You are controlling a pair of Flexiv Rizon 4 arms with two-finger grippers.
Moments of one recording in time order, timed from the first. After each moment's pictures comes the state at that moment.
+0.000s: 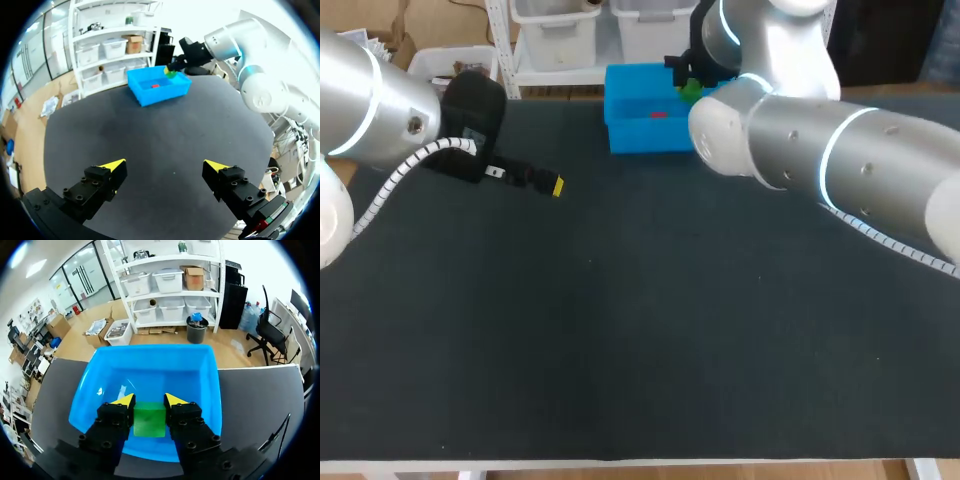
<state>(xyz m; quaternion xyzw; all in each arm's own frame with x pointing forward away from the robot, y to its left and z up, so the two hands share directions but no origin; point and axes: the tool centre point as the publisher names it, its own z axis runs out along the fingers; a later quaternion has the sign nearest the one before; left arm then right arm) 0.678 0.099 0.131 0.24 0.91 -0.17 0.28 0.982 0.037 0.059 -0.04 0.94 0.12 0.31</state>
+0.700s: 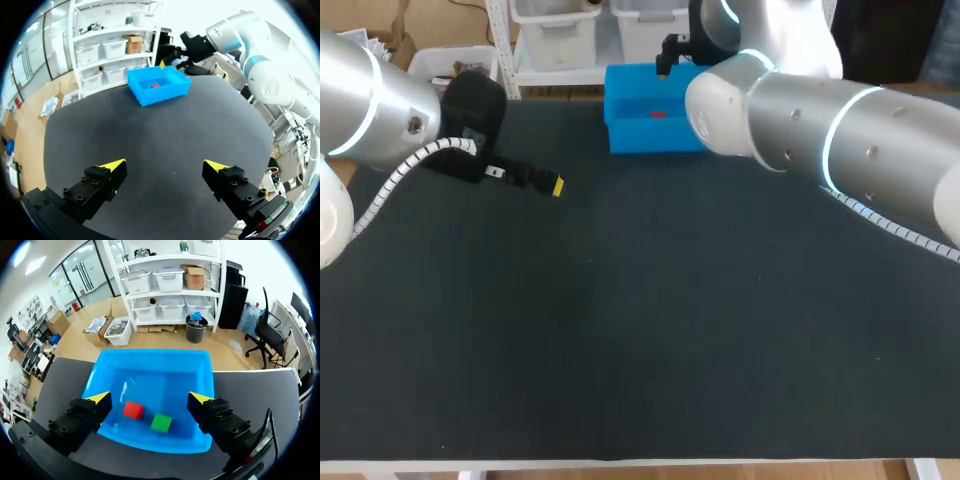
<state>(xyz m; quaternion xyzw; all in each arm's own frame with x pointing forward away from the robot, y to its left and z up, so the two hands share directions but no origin) 0.678 0.099 0.131 0.24 0.91 -0.17 0.28 0.976 0.037 0.086 -0.05 0.95 0.11 0.30</state>
